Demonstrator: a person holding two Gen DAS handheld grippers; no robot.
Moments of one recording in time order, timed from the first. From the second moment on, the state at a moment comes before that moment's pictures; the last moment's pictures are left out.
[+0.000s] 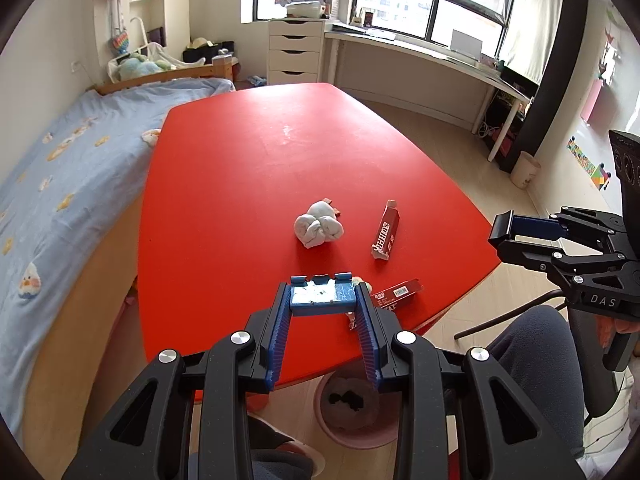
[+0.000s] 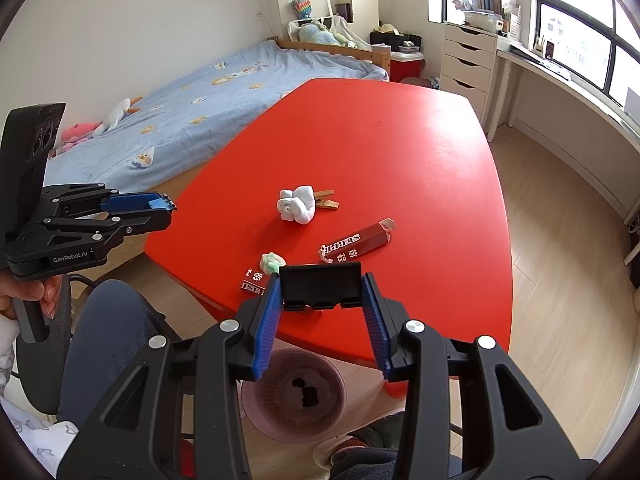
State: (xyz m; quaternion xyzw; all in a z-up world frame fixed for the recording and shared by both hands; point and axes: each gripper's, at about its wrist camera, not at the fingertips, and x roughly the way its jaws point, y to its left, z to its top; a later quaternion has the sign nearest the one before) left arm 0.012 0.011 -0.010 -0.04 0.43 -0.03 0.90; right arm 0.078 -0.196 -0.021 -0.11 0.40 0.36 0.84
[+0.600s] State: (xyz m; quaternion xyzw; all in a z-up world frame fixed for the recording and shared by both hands) left arm -0.027 -0.017 -0.013 -0.04 0.43 -0.08 0.90; right arm 0.026 -0.206 -0.018 -0.12 0.40 0.37 0.83
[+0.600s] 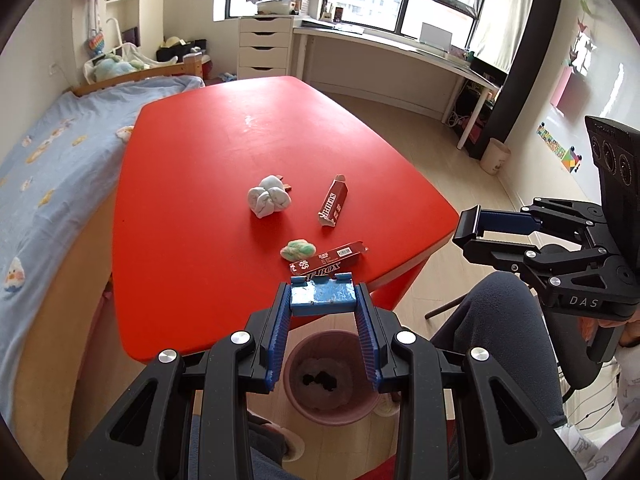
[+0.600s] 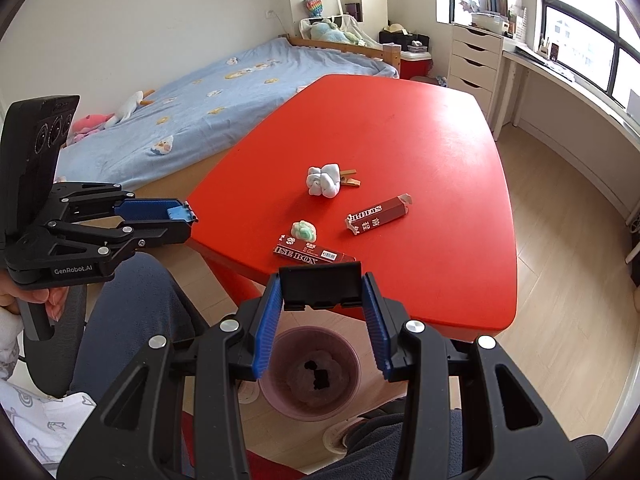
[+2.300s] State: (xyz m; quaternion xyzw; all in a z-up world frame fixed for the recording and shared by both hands) left arm -0.039 -0.021 -0.025 -0.05 0.44 -0.08 0.89; right arm 0.010 -0.211 -0.035 -0.10 0.43 0.39 0.81
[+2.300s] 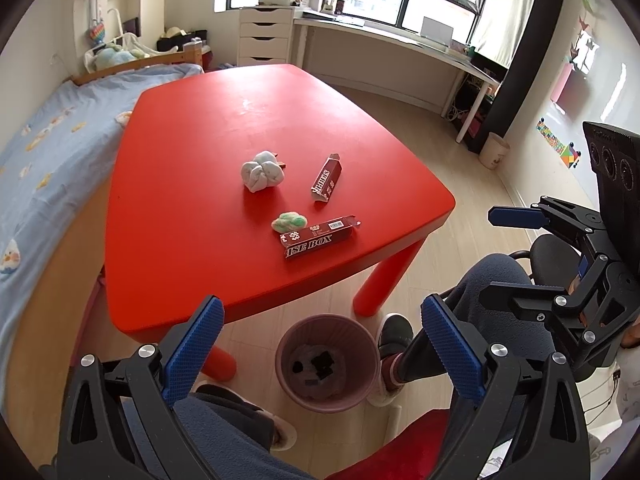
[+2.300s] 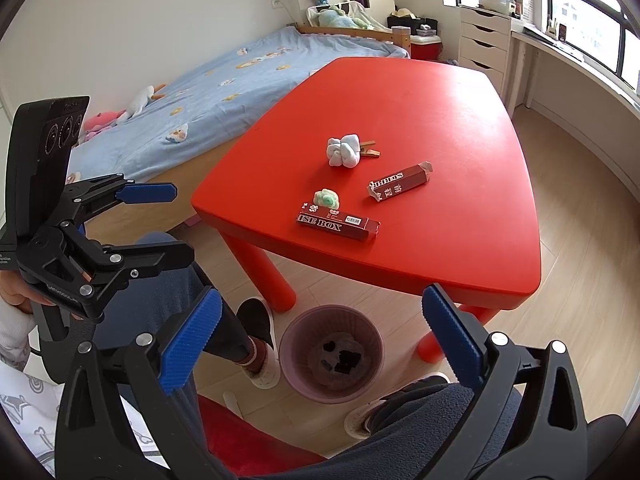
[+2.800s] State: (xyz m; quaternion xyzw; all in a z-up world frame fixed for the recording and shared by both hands) left arm -0.030 -0.010 -0.026 -0.07 0.45 -0.08 0.89; right arm 0.024 -0.212 -0.031 -0.09 0.43 0.37 0.82
